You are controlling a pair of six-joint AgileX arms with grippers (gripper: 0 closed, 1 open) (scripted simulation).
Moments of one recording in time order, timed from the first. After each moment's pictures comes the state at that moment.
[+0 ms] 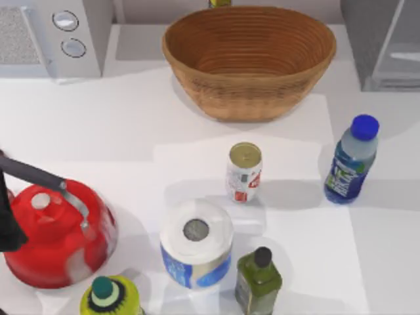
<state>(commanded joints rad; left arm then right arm) 0.00 0.00 0.00 0.00 0.00 0.00 -1.80 1.80 1.33 -1.47 -0.94 -2.02</state>
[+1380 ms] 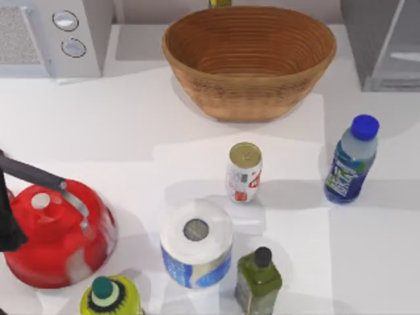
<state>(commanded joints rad) 0.00 0.00 0.00 0.00 0.00 0.00 -1.08 1.83 1.30 -0.48 -0.78 -0.82</state>
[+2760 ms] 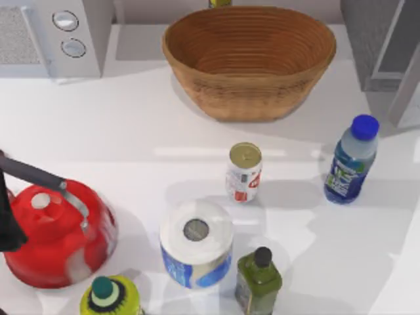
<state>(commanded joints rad) 0.00 0.00 0.00 0.00 0.00 0.00 -0.25 1.68 1.08 -0.04 -0.23 -0.18</state>
